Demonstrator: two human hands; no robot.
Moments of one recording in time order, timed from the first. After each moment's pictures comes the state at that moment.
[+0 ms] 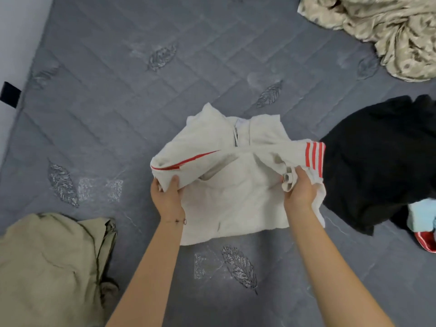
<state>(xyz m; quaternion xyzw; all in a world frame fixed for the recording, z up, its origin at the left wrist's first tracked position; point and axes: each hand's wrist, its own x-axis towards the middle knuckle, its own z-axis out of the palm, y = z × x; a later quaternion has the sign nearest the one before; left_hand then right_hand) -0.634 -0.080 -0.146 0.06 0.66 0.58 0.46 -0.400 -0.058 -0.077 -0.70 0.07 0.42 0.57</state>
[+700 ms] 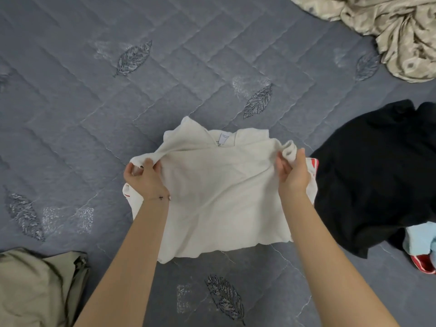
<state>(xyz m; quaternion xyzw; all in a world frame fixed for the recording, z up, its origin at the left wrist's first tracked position) -0.612 0.055 -0.160 -0.03 0.68 0.62 0.39 -0.355 0.054 -0.126 -0.64 0.09 0.46 0.61</state>
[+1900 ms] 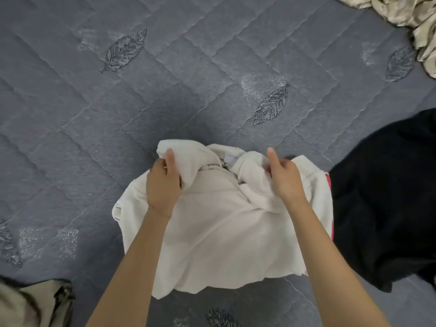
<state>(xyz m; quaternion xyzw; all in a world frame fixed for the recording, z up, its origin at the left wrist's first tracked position) -0.599 0.092 -0.188 0.36 0.81 0.27 0.38 -0.367 0.105 -0.180 -0.79 -0.36 0.44 0.21</state>
